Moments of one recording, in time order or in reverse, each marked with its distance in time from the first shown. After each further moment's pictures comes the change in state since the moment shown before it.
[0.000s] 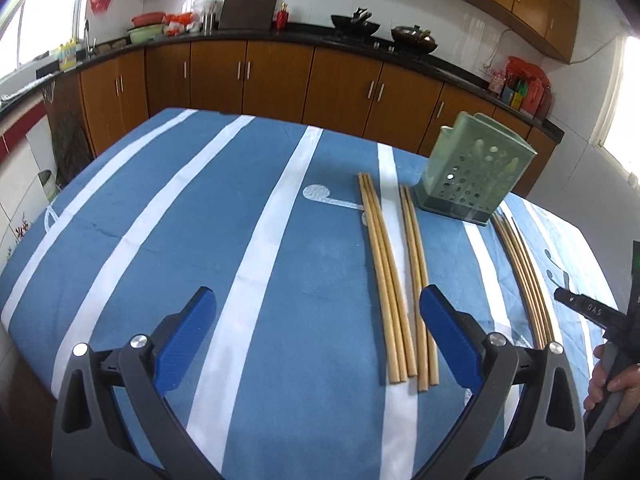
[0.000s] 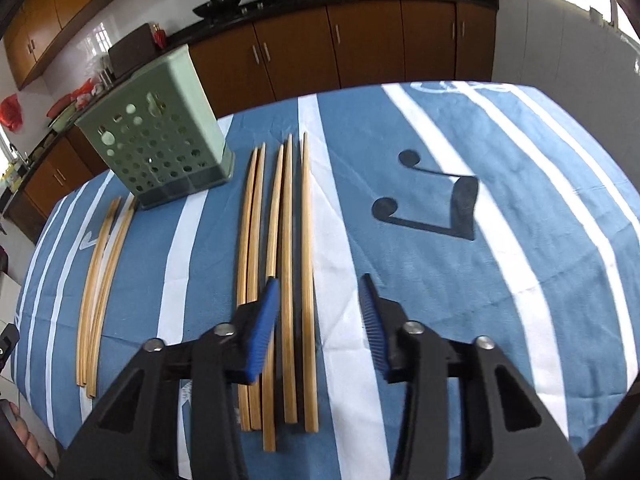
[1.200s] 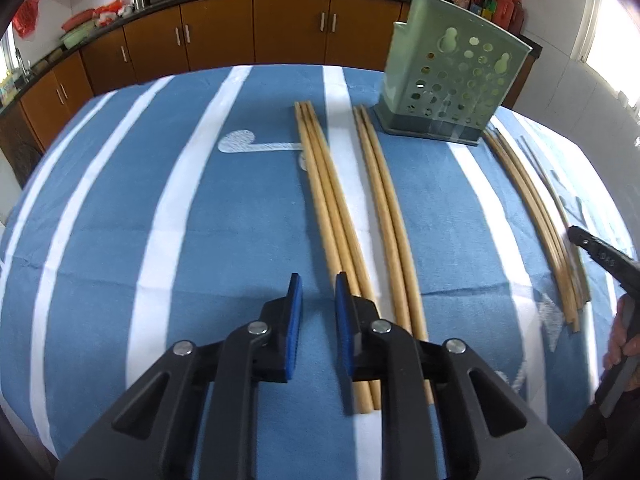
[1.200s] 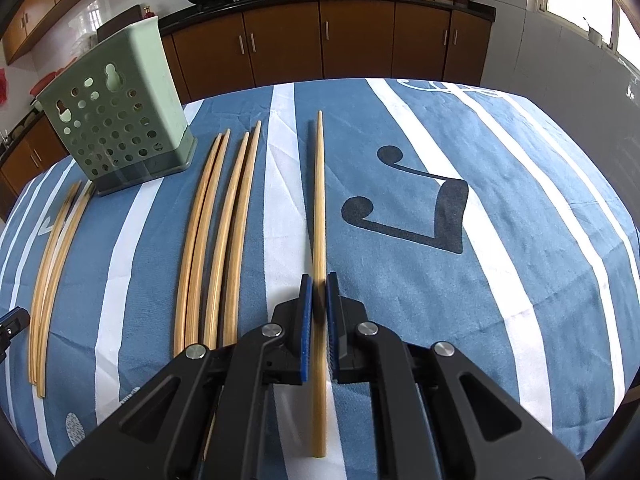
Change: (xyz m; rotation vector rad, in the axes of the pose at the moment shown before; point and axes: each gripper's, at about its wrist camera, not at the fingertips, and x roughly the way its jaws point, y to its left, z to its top) left arm 0.072 -0.054 0.001 0.199 0.230 -0.056; right arm 0.020 -0.010 0.004 -0.052 -0.007 -0.102
